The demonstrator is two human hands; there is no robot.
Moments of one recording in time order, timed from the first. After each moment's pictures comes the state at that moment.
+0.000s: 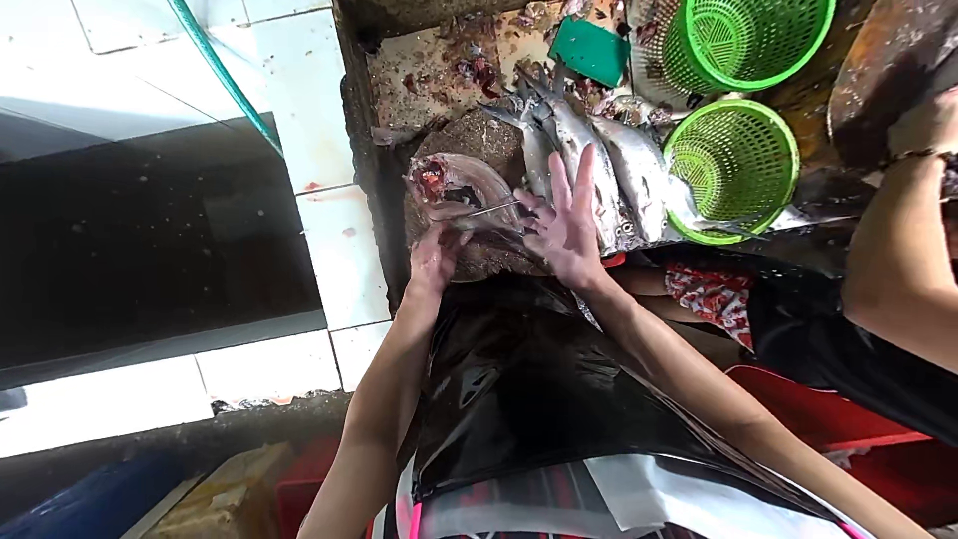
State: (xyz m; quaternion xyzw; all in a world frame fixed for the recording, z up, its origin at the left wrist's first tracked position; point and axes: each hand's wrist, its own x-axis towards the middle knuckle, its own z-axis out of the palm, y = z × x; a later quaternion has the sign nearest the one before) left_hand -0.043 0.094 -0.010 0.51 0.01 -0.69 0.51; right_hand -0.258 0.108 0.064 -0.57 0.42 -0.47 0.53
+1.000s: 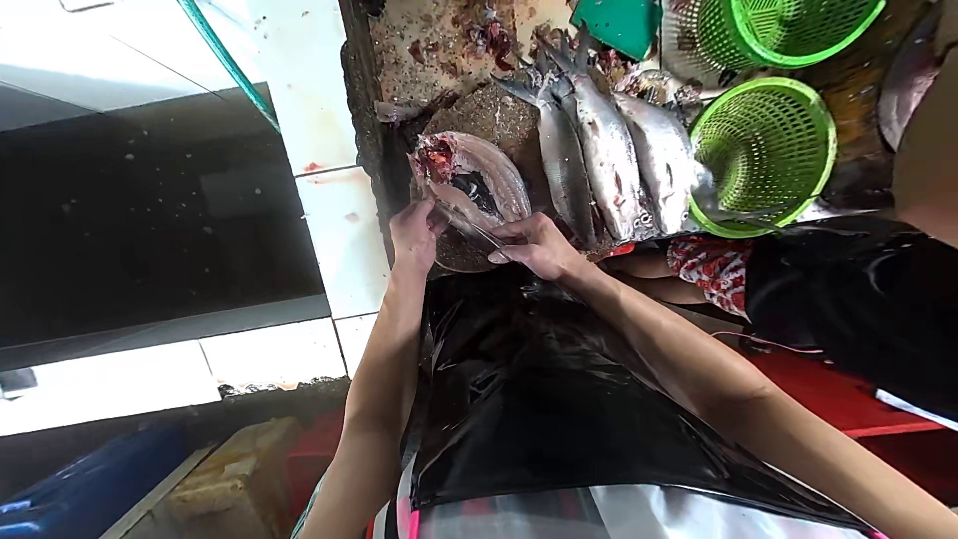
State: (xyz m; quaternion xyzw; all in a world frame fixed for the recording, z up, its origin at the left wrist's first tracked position) left_hand -0.008 0.072 -0.012 0.60 -0.10 -0.62 0.49; right_hand -0.230 0.100 0.035 -0.57 0.53 -0.17 0.60
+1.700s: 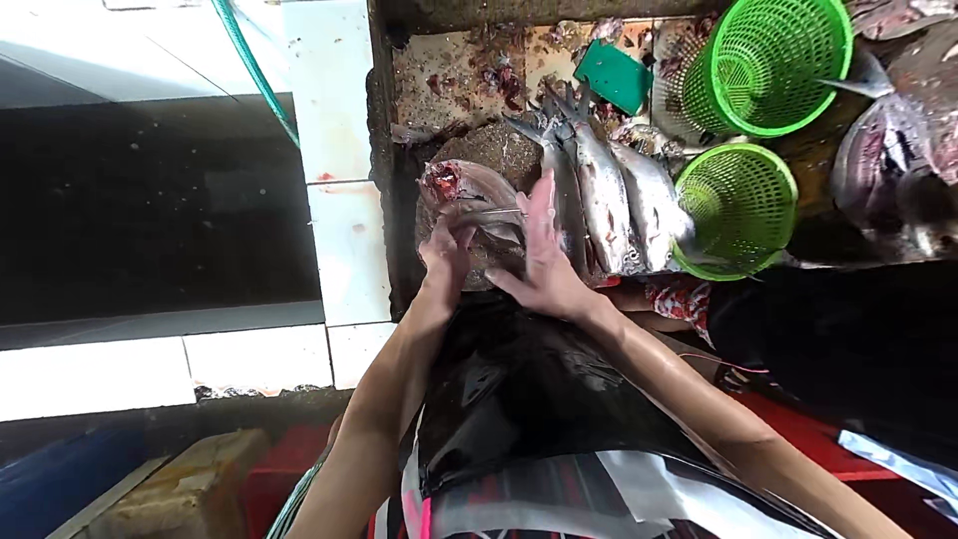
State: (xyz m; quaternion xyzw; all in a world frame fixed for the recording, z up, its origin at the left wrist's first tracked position) left_hand -0.062 0.065 0.011 0.59 0.11 -0.59 0.55; right_hand -0.222 0.099 0.080 -0.75 0.48 -0.26 0.37
